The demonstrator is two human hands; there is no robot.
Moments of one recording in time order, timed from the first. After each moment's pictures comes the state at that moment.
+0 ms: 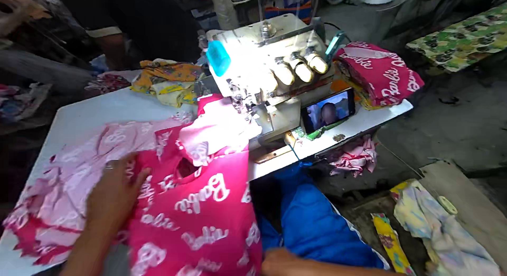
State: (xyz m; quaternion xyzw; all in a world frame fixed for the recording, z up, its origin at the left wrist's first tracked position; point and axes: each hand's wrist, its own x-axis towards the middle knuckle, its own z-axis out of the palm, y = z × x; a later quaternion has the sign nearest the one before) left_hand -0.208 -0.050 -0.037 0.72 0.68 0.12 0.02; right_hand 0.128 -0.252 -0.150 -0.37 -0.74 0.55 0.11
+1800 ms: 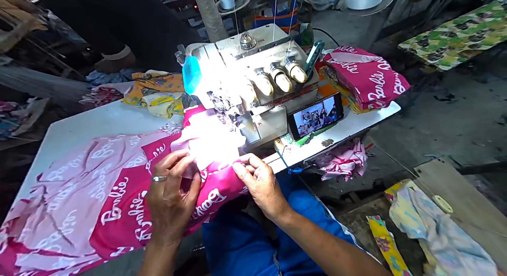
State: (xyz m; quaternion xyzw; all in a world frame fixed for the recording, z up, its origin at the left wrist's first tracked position) left_hand -0.053 -0.068 -0.052 0.81 0.43 0.39 -0.08; right_hand 0.144 -0.102 -0.067 -0.42 -0.44 0.52 0.60
